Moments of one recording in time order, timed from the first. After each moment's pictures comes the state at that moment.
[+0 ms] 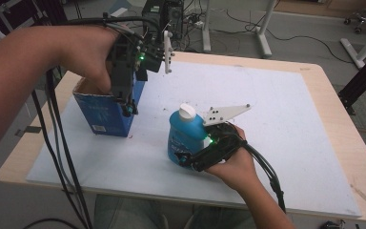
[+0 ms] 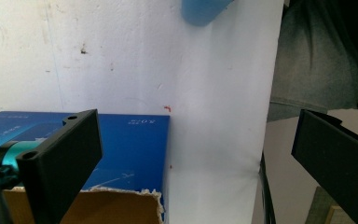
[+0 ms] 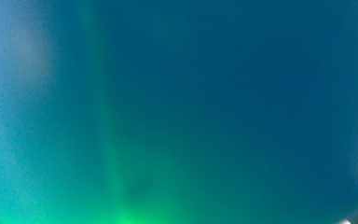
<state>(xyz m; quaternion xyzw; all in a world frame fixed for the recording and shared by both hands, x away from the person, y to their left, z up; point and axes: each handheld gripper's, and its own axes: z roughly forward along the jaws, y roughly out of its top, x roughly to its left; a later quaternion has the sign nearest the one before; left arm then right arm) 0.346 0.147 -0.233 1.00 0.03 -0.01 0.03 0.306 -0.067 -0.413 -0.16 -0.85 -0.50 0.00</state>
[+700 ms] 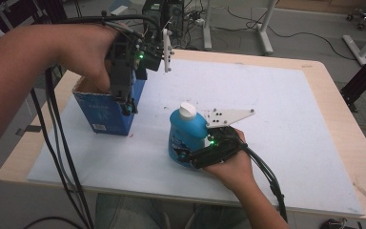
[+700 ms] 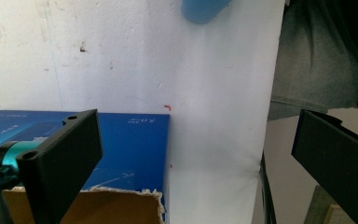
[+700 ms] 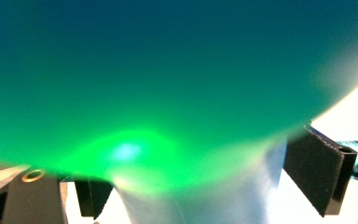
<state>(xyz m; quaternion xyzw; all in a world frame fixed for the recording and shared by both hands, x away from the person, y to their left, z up) 0.348 0.148 -0.235 1.00 0.03 -0.02 0.03 0.306 -0.069 -0.427 -0.16 -0.83 -0.54 -0.01</state>
